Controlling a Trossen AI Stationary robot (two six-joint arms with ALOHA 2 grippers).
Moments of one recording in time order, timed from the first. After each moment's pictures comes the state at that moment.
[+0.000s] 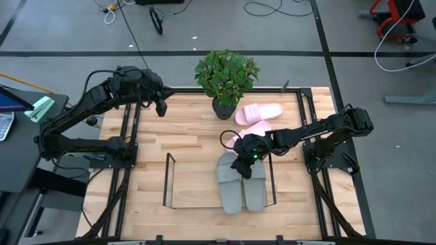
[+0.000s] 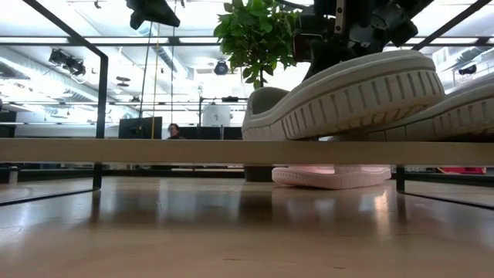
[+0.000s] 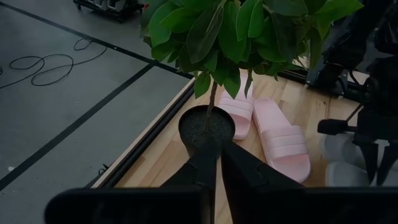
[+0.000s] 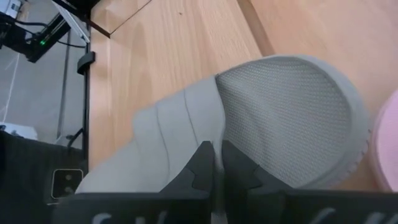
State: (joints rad) left arm 0.51 0.98 1.19 -0.63 0.01 -0.04; right arm 0.09 1.53 0.86 -0.04 -0.21 0.63
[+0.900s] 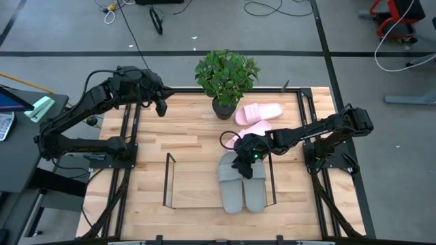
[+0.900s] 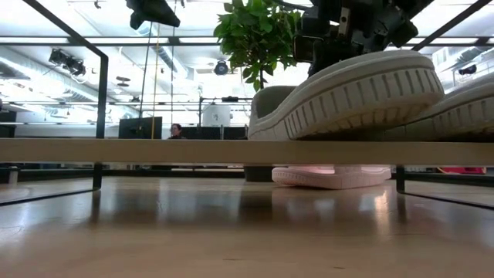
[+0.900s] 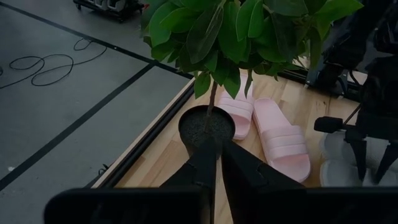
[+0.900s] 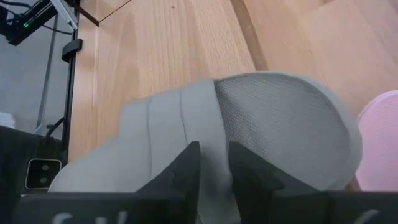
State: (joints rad) left arm 0.51 0.98 1.19 -0.63 0.01 -0.04; right arm 0.09 1.53 0.86 -0.07 -0.20 0.54
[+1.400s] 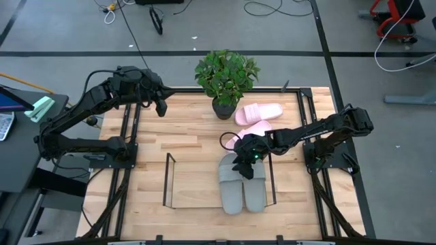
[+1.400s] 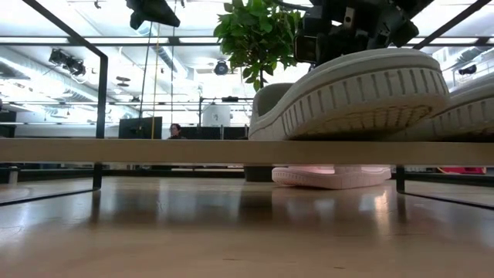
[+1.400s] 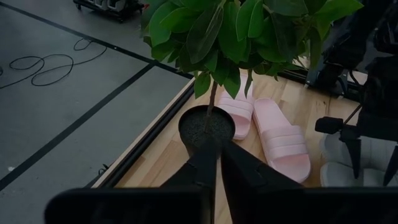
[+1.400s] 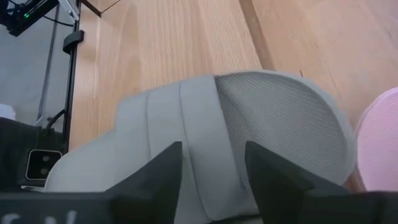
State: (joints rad) left arm 0.51 0.98 1.19 -0.63 0.01 -0.04; right arm 0.09 1.53 0.86 -0.09 -0.21 0.52
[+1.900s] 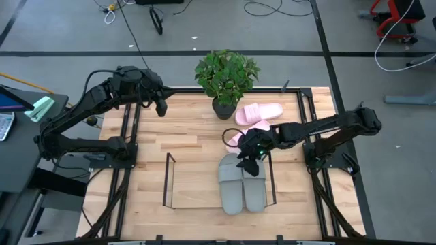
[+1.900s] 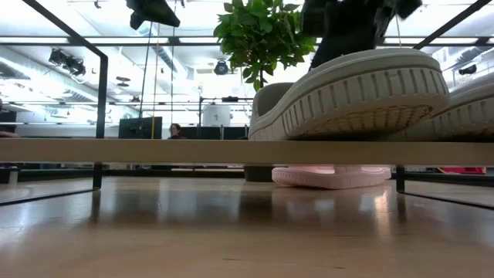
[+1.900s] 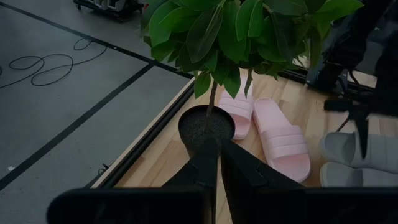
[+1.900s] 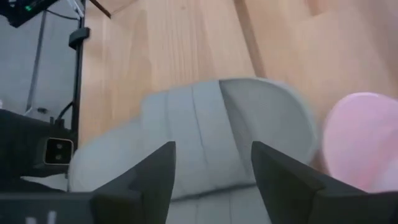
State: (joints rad) left arm 0.51 0.98 1.19 -0.63 0.01 -0.04; right arm 0.08 1.43 0.97 -0.34 -0.20 0.47
